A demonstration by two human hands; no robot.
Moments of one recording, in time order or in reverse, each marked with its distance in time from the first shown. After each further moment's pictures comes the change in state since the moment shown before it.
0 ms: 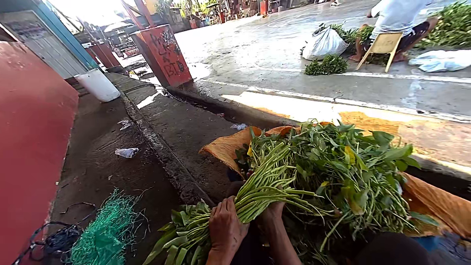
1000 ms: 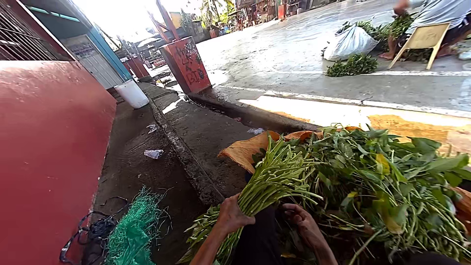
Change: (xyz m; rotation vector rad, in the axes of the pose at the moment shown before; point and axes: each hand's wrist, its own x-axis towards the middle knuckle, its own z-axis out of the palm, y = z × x) left_hand 0.056 -0.058 -0.011 -0.460 -0.632 -0.164; right_hand -0.006 -0.075 -0.068 -1.291 -0.236 0.027
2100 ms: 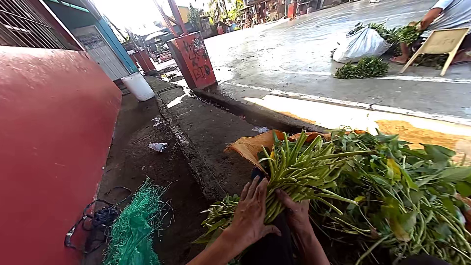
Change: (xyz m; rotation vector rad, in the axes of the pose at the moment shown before) left_hand -0.028 0.035 0.015 0.306 0.283 0.578; right_hand 0.013 -0.099 0.098 0.409 0.234 -0.297
